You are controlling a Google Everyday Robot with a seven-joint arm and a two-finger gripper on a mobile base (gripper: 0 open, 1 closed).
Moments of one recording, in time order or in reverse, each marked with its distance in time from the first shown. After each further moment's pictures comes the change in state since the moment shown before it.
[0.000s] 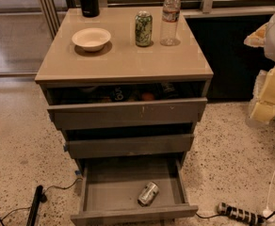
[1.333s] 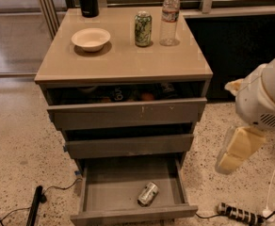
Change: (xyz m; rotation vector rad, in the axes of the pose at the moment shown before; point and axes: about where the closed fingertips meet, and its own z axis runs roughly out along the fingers) arm -0.003 0.063 0.076 -0.014 -0.055 0.066
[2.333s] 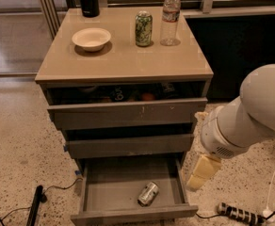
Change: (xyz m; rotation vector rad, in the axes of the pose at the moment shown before) arm -0.012 0.028 0.107 -0.055 -0.077 -0.016
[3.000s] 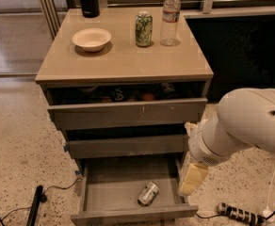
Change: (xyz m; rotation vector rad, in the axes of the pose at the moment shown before) arm 0.004 0.002 0.056 -0.021 0.013 -0.063
